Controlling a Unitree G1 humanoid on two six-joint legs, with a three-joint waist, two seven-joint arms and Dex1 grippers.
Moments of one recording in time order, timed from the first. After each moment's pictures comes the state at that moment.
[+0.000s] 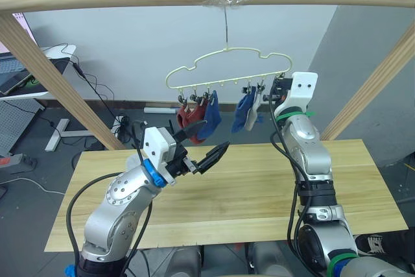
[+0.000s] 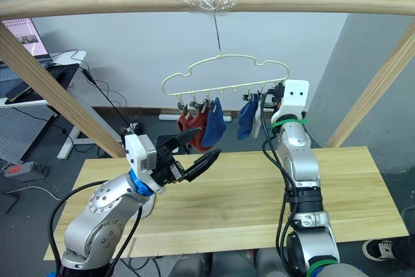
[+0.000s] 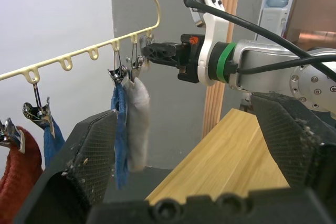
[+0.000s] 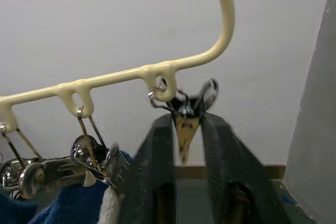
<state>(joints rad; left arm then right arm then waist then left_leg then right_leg) -0.06 0.36 -0.01 -0.55 -0.56 0.40 -0.60 -0.60 -0.04 -0.09 0.09 0.09 0.32 -0.02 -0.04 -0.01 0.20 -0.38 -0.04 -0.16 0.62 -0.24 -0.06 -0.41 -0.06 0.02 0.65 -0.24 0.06</state>
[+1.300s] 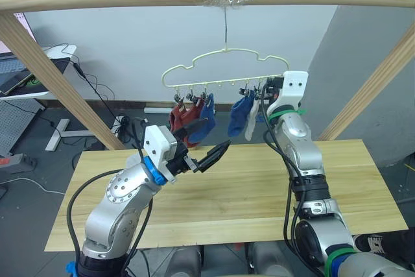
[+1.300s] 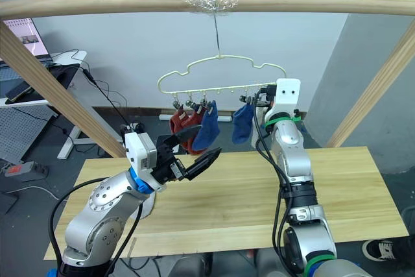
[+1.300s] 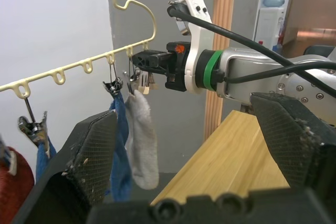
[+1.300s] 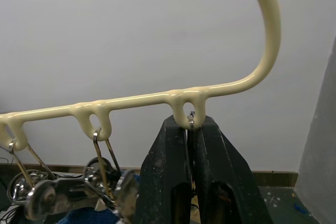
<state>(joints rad) -0.08 0.36 -0.02 -0.54 -0.55 0.39 -0.62 -0.65 -0.03 -0.08 0.20 0.09 0.23 -0.03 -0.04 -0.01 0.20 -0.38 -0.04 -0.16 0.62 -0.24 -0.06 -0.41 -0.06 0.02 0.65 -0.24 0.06</state>
